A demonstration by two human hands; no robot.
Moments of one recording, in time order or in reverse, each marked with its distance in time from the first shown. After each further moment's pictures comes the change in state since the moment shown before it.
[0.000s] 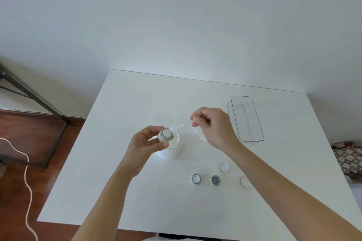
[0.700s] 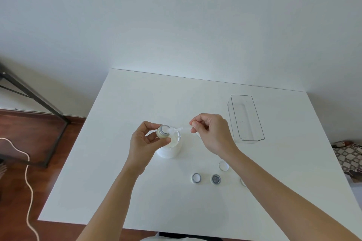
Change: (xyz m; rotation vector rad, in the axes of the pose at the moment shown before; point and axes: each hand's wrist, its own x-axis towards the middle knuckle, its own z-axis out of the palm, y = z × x) left_hand 0.002 -0.002 0.013 0.047 0.181 0.092; right_hand -0.009 0.011 0.012 0.028 0.002 0.063
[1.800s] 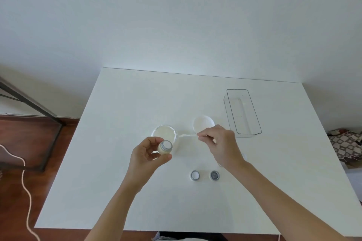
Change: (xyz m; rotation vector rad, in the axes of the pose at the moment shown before) left_hand -0.031 -0.012 0.005 0.140 -0.029 -0.111; right_hand -0.021 0.059 -0.003 -0.188 0.125 -0.297
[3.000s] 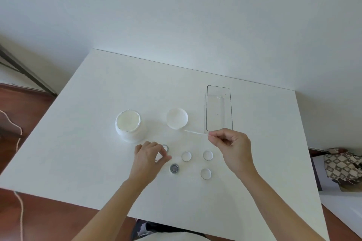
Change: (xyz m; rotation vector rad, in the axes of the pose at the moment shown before) left_hand -0.006 -0.067 0.135 0.940 0.138 0.199; right_hand -0.034 0.092 -0.107 0.408 -0.029 0.331
